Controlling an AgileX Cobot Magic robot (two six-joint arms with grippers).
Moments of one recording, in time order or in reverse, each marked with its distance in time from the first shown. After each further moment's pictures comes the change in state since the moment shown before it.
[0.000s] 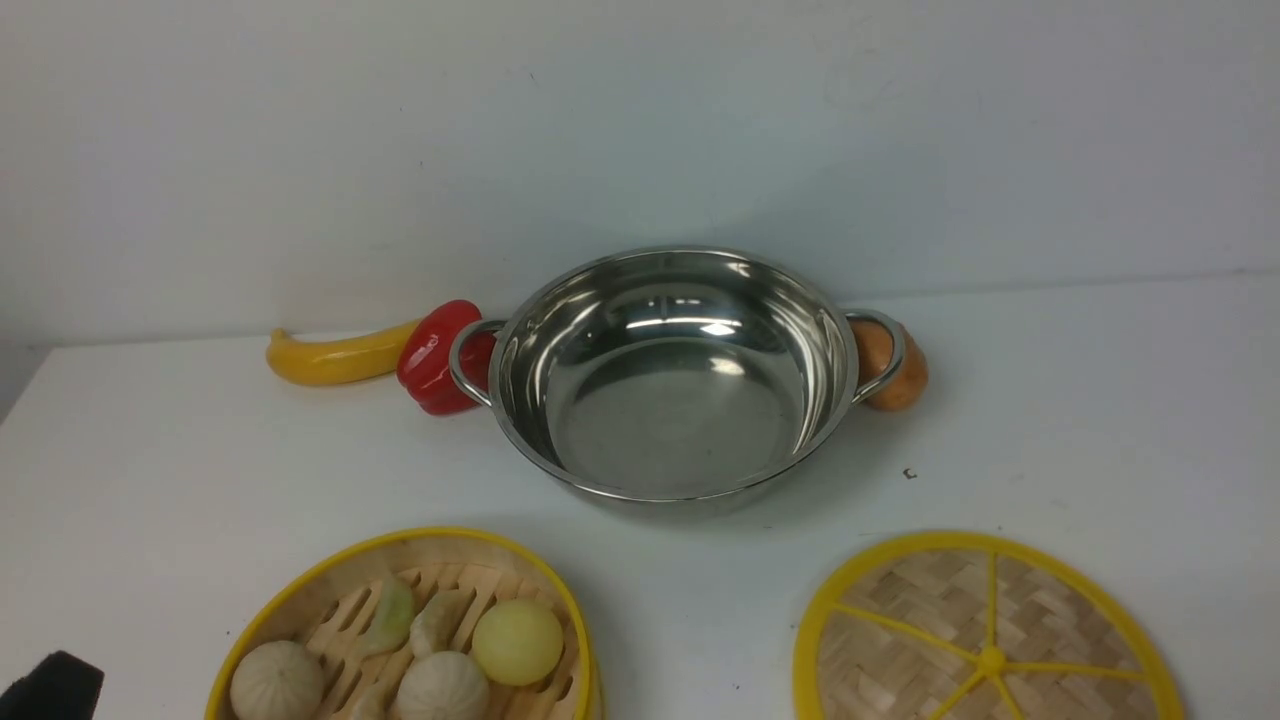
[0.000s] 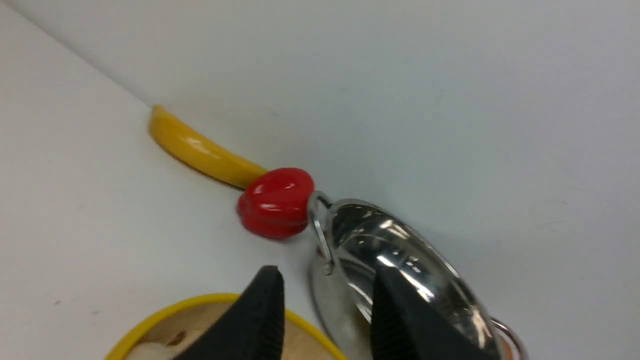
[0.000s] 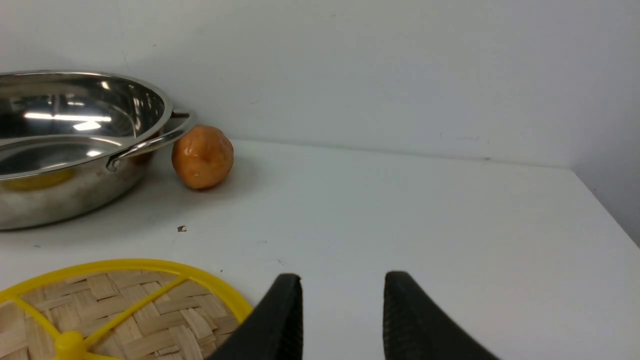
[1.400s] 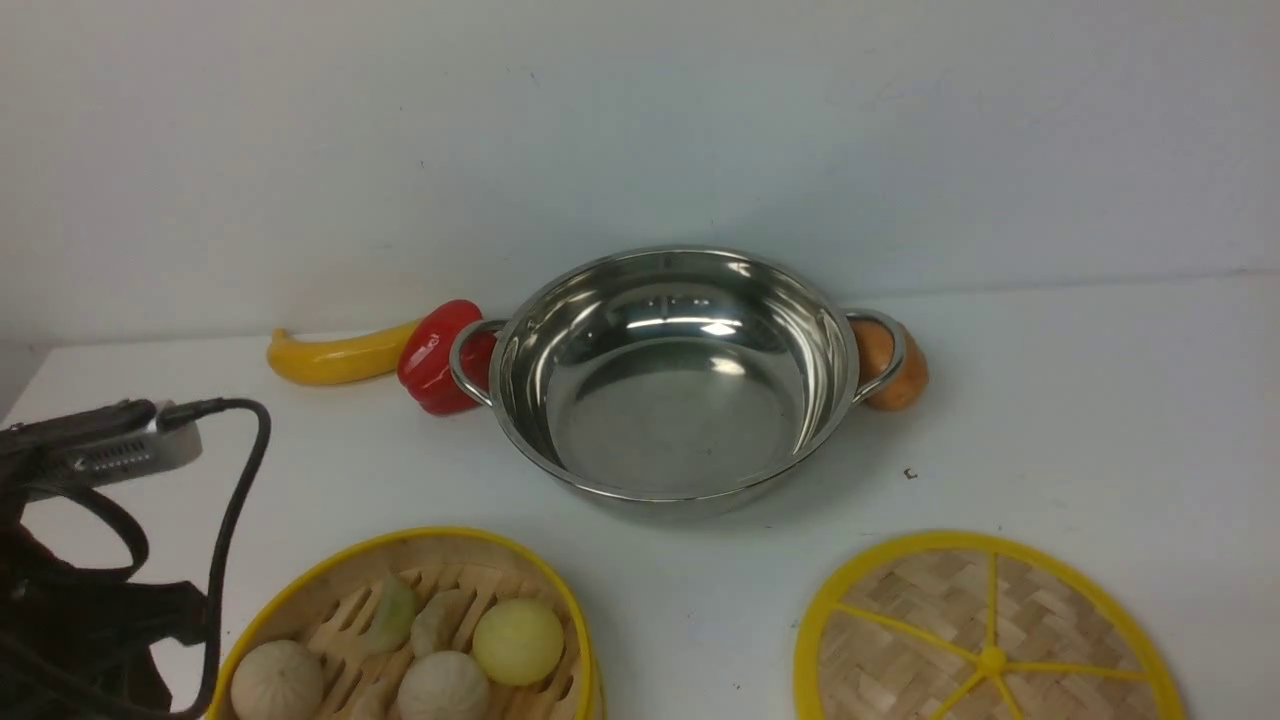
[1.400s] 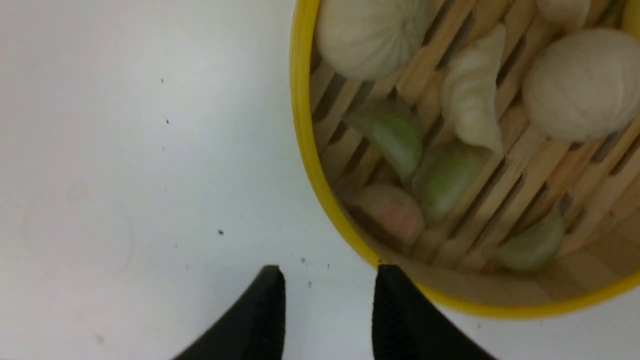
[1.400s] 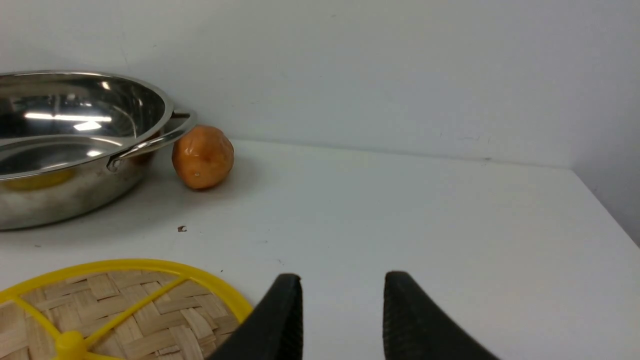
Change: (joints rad) right arm 0.000 0.000 0.000 0.000 0.000 0.000; left arm 0.000 1.201 -0.781 0.530 0.916 -0.052
